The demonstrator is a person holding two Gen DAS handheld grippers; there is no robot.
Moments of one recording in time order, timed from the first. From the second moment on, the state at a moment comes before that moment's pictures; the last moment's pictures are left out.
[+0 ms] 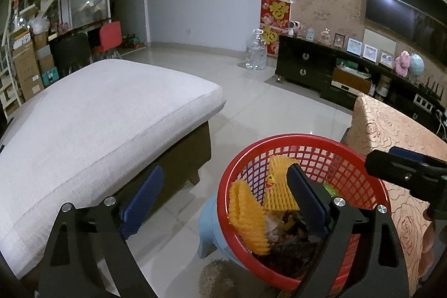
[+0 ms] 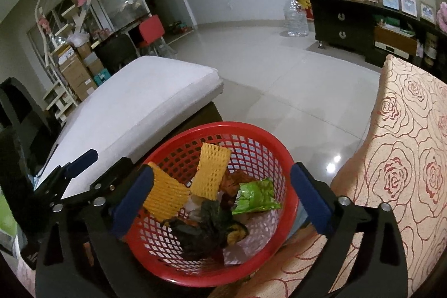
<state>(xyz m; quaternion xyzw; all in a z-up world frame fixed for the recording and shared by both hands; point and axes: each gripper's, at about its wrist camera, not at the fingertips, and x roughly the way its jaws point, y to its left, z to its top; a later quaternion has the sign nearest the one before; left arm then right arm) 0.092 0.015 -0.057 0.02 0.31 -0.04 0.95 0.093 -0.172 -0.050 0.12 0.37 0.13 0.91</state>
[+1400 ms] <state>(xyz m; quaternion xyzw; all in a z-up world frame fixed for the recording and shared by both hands) 0.053 0.005 -0.045 0.03 0.31 -0.03 0.95 0.028 -0.187 -0.038 0.08 0.34 0.08 0.94</state>
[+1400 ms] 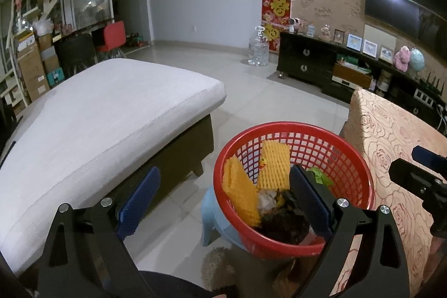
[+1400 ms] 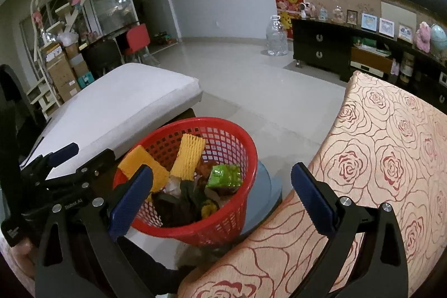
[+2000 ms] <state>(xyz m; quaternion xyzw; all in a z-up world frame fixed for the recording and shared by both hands) 0.016 0.000 -0.022 0.04 0.30 -0.04 0.95 -0.012 -0.187 -0.024 0.09 0.31 0.08 0.94</state>
